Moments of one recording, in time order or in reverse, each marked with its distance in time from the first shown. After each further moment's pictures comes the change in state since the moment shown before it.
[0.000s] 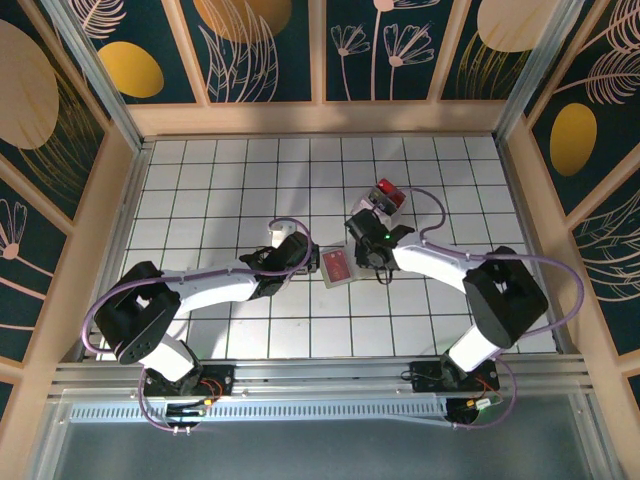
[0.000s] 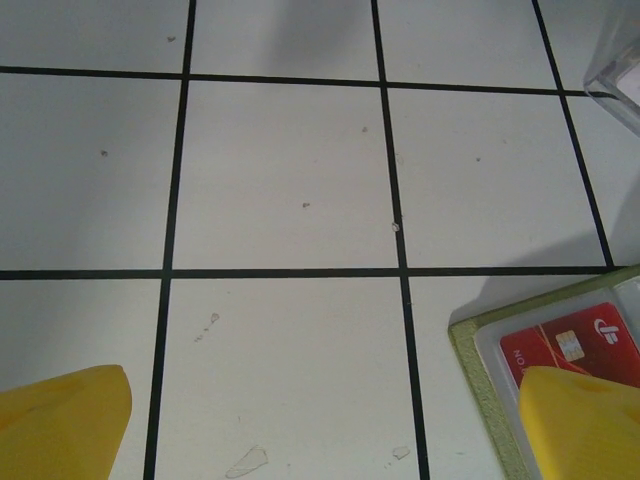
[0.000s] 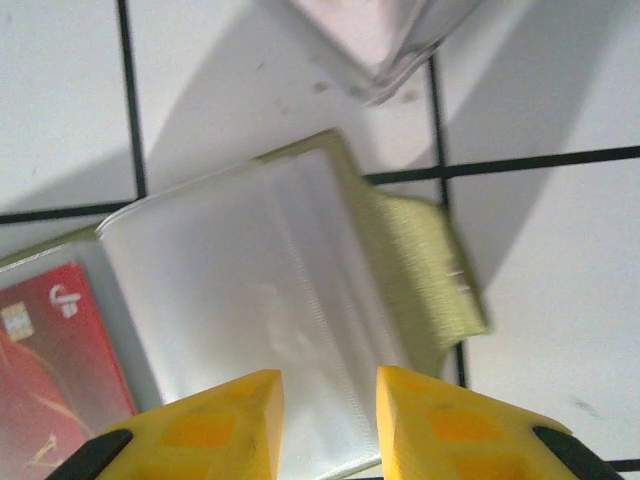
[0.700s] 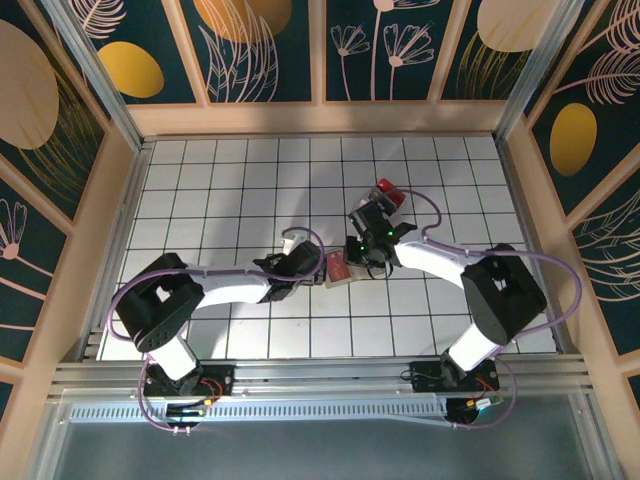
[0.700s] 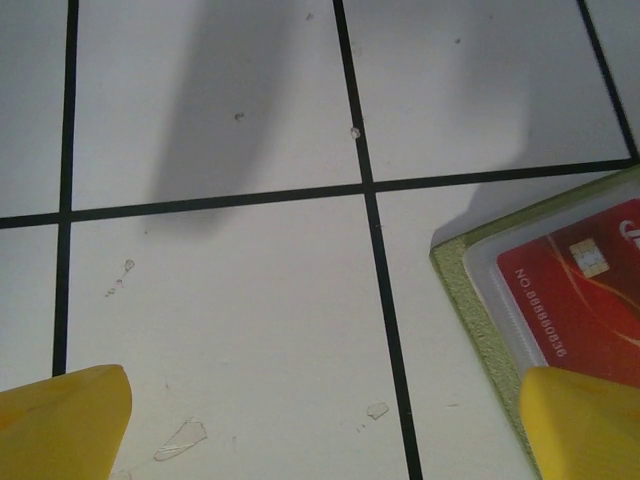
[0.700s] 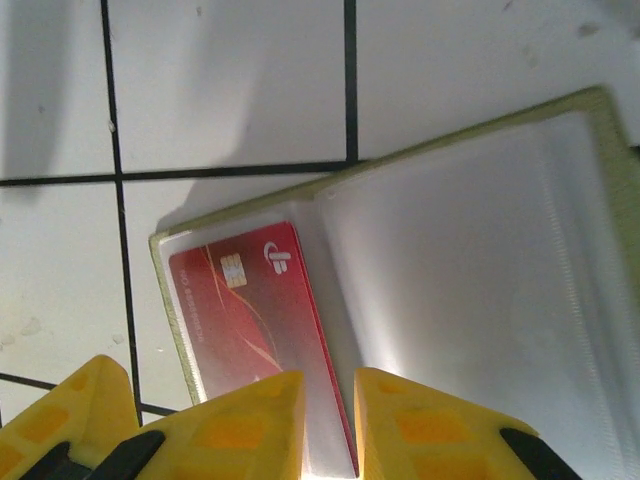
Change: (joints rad) left arm -0.040 0.121 0.000 0.039 0.048 0.025; right arm -0.032 0.039 0.000 0.147 -0.370 -0.012
